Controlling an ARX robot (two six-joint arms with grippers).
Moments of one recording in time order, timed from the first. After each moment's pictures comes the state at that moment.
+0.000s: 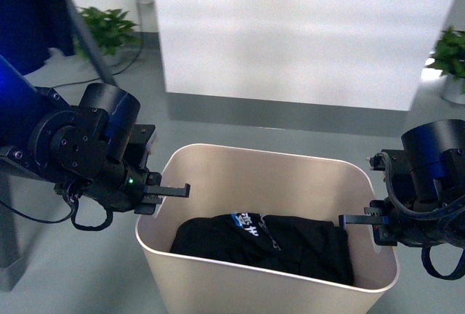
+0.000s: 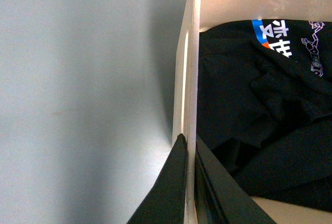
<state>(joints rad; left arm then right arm) -0.17 2.35 1.28 0.16 -0.04 -0.05 0.08 2.31 1.06 0.32 0.10 0.10</state>
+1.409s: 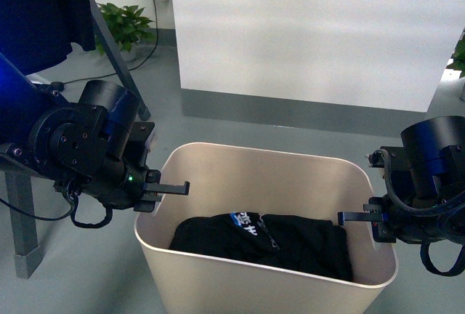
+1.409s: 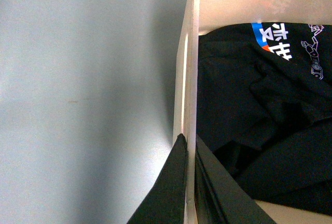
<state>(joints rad) -0.17 2.35 1.28 0.16 -0.05 -0.05 0.08 2.30 1.06 0.32 0.10 0.10</state>
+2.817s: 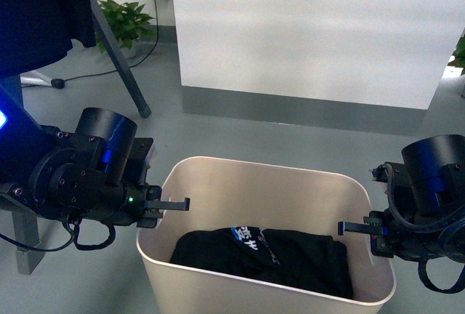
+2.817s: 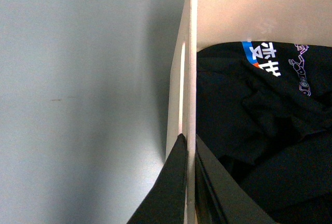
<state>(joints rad) -0.17 2.41 1.21 0.34 -0.01 -0.08 0.08 2.36 1.03 0.35 0.02 0.20</state>
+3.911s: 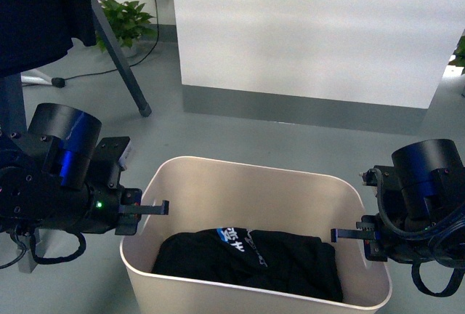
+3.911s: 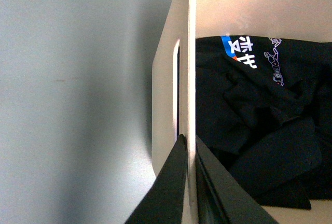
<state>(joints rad) -0.12 2.28 1.03 0.40 0.06 -0.07 0.10 2.37 1.04 0.35 0.06 0.15</state>
